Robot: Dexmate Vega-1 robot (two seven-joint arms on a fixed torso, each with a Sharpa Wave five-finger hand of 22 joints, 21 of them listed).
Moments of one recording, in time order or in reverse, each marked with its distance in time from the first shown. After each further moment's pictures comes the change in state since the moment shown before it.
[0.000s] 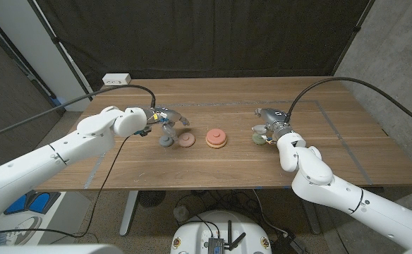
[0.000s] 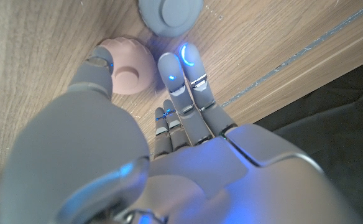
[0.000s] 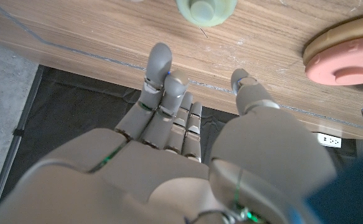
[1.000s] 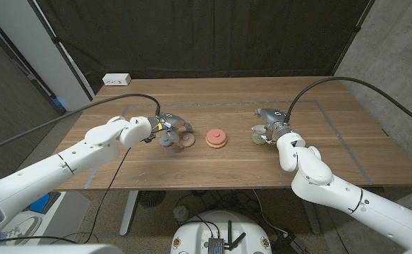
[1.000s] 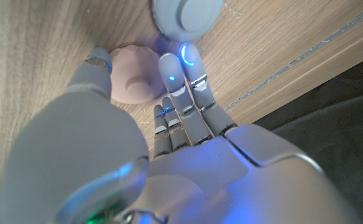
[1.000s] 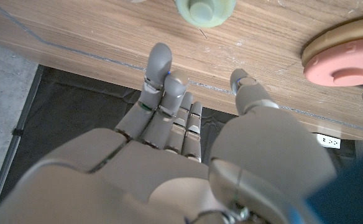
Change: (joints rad) left arm 0.038 -0.041 0.017 0.031 0.089 -0.026 0.075; left_hand -0.002 0.006 -0.004 0.004 -0.008 0.032 -0.014 0.015 -0.005 0.025 -0.008 0.008 -0.007 0.000 0.000 0.011 0.000 0.002 0.002 0.000 -0.002; right arm 0.000 -0.003 -0.003 -0.004 -0.003 -0.003 0.003; right_hand 0.005 0.005 0.003 -0.003 0.000 0.000 0.000 0.000 0.000 0.001 -0.001 0.000 0.005 0.000 0.000 0.000 0.000 0.000 0.000 0.000 0.000
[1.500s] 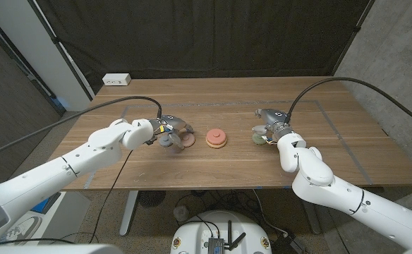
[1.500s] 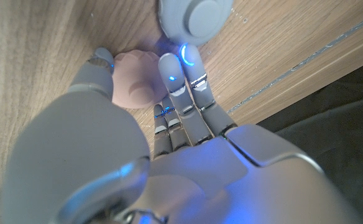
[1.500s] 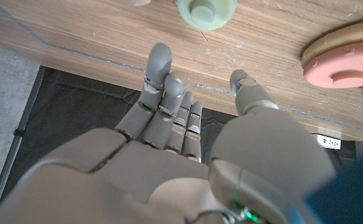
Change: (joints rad) left arm 0.008 -0.020 0.008 0.012 0.014 0.019 0.006; left_hand 0.010 0.010 0.006 -0.005 0.000 0.005 -0.005 0.008 0.000 0.005 -0.005 0.000 -0.005 0.000 0.000 0.000 0.000 0.000 0.000 0.000 0.003; right arm -0.006 -0.006 0.002 -0.007 0.001 -0.005 0.001; right_hand -0.006 0.006 0.000 0.000 0.008 0.004 -0.004 0.000 0.000 0.005 0.005 0.000 0.004 0.000 0.000 0.000 0.000 0.000 0.000 0.004 0.000
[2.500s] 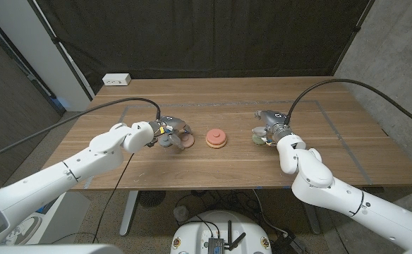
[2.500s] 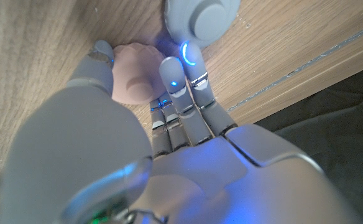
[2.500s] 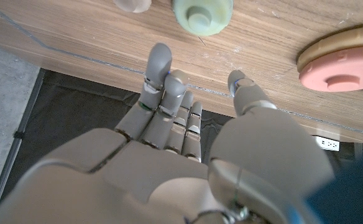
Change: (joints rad) left arm 0.037 0.000 -0.003 -0.014 -0.015 0.064 0.023; left_hand 0.085 0.037 0.035 -0.026 0.002 0.212 -0.011 0.064 0.003 0.201 0.007 0.051 -0.017 0.079 -0.028 0.045 0.031 0.082 -0.022 0.021 -0.003; right arm -0.003 0.005 -0.008 0.001 -0.004 -0.004 0.000; right_hand 0.004 0.012 0.004 0.004 0.008 0.004 -0.004 0.000 0.000 0.011 0.000 -0.007 0.000 0.000 0.000 -0.008 0.000 0.000 0.000 0.000 0.000
